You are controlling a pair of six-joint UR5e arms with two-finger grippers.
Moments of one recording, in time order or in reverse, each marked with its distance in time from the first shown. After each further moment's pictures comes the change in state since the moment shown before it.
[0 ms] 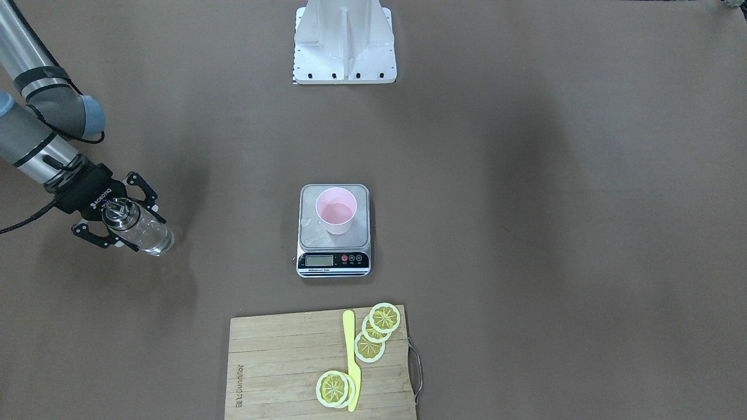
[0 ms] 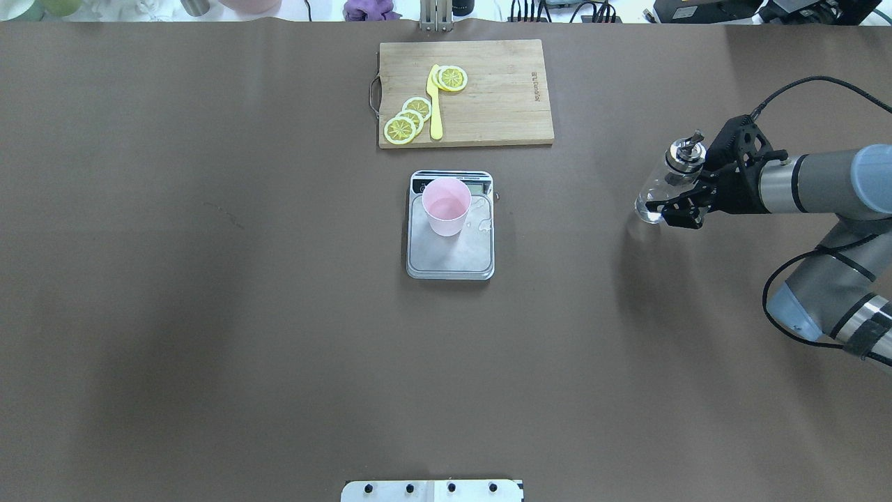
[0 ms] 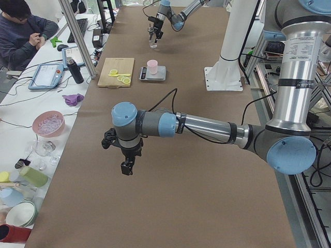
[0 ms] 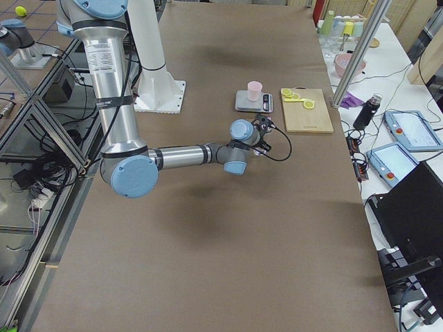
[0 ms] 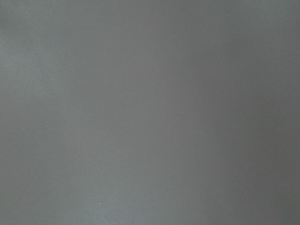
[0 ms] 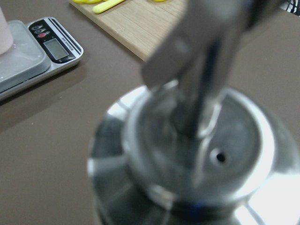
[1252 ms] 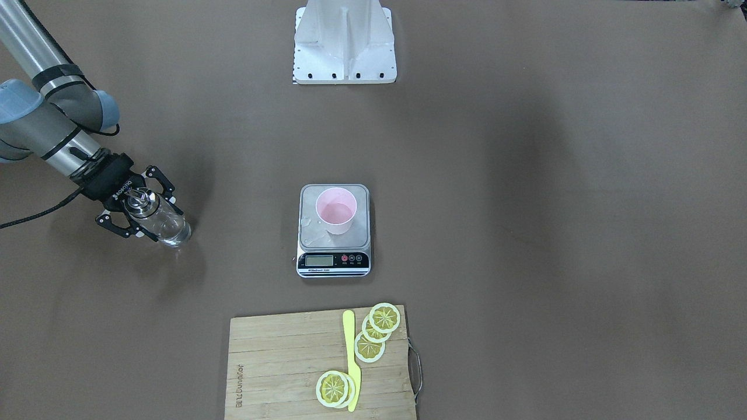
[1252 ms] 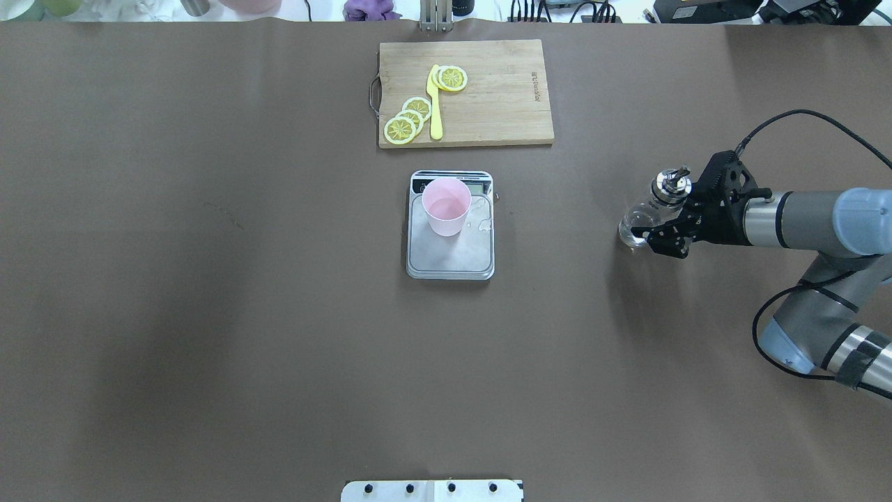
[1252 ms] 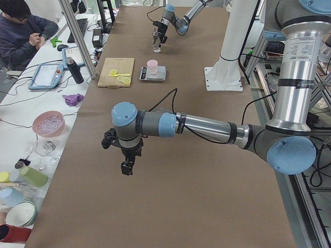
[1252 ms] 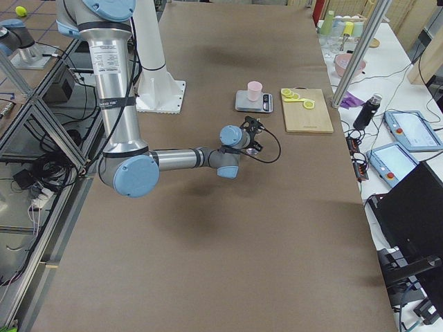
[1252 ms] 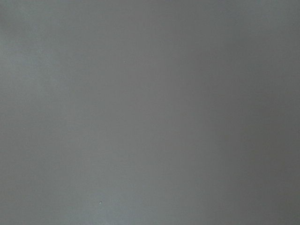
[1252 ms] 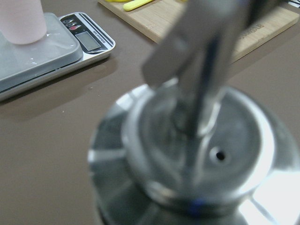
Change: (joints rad) left arm 0.000 0.000 0.000 -0.001 0.000 0.000; right arm -0.095 -0.028 -0.041 0.173 -0.085 0.012
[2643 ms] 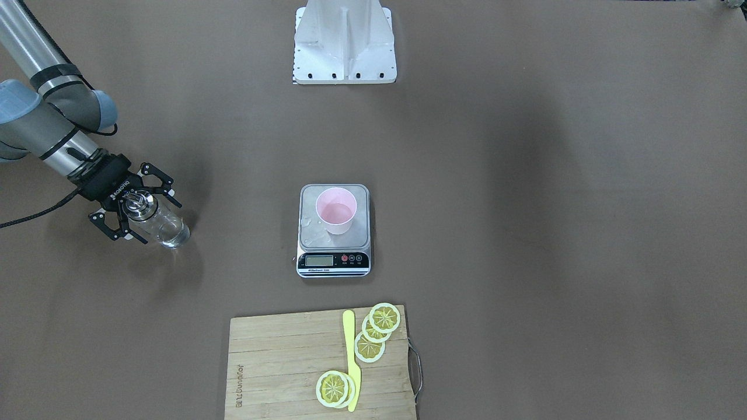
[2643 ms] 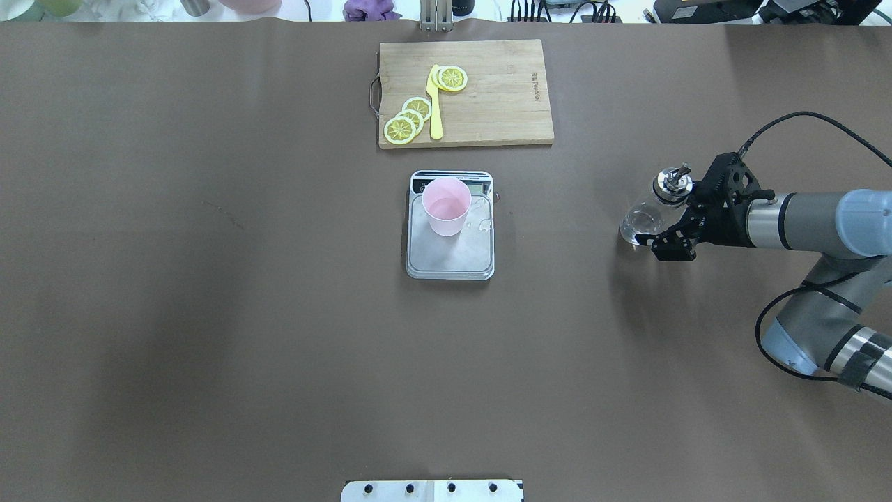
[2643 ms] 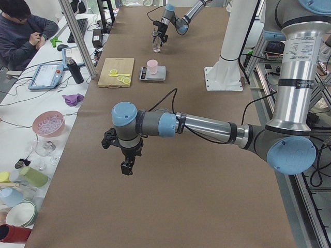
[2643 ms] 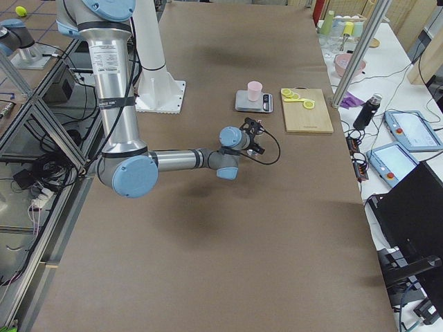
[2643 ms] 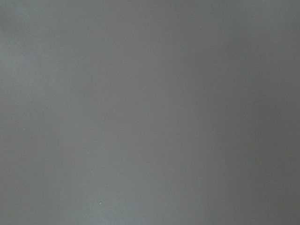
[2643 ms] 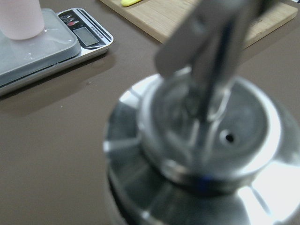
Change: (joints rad) left arm 0.000 0.000 -0.001 0.001 0.000 0.003; right arm -0.003 -0.004 -0.004 0.003 0.001 0.004
